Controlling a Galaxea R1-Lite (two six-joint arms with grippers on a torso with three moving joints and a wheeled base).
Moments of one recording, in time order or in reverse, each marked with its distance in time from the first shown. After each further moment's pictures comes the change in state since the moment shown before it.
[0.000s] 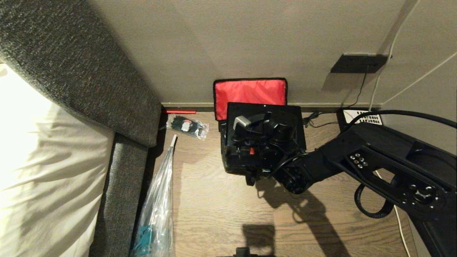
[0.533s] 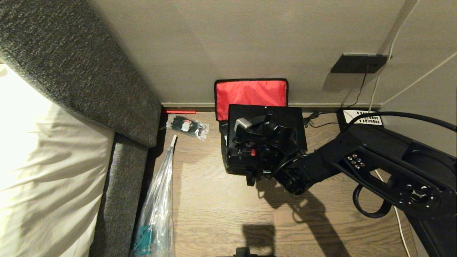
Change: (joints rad) left arm 0.000 0.000 0.000 0.000 0.000 0.000; right arm -0.008 0.014 0.003 -0.003 0.002 0.000
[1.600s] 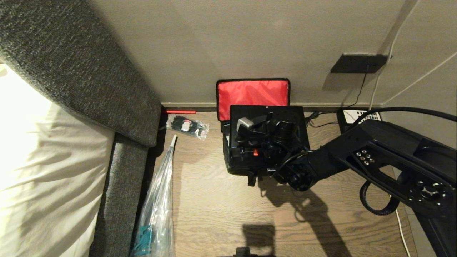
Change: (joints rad) left arm 0.000 0.000 0.000 0.000 0.000 0.000; right arm -0.014 -0.038 0.014 0.075 0.030 -0.001
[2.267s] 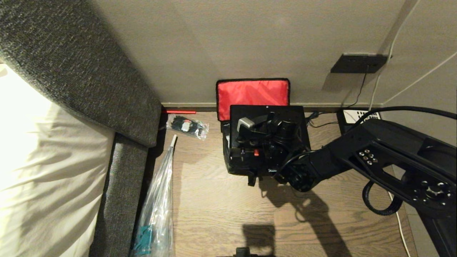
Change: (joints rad) left arm 0.000 0.000 0.000 0.000 -0.001 0.000; right arm 0.000 -0.014 0.023 -0.011 0.005 0.001
